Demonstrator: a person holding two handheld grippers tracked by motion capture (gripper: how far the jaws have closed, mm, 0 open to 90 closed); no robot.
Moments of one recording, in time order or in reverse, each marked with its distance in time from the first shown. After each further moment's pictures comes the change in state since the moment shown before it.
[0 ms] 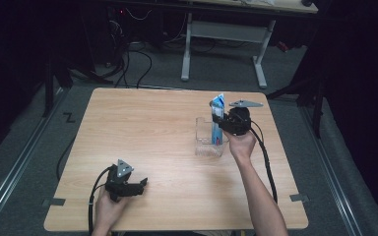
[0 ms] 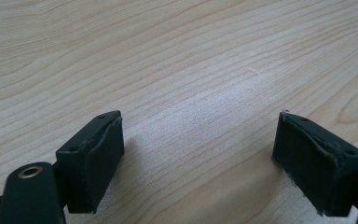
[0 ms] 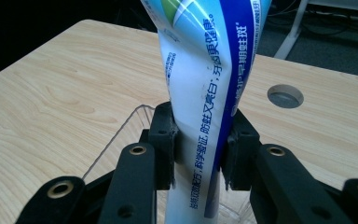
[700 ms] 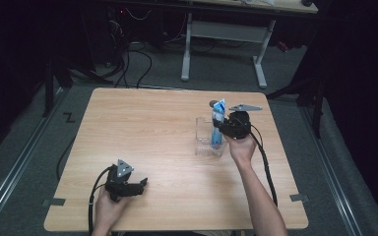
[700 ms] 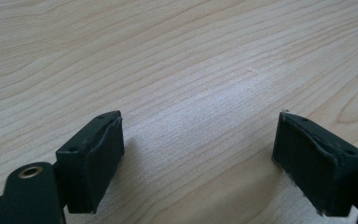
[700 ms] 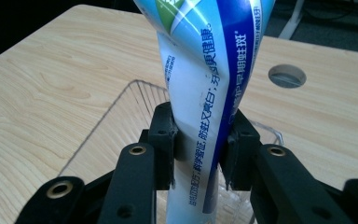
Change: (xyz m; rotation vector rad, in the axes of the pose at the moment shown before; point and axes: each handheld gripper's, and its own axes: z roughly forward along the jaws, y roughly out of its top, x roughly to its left) left arm 0.000 0.000 0.000 0.000 0.000 0.000; right arm -0.004 -0.015 0.005 0.047 -0.009 0.023
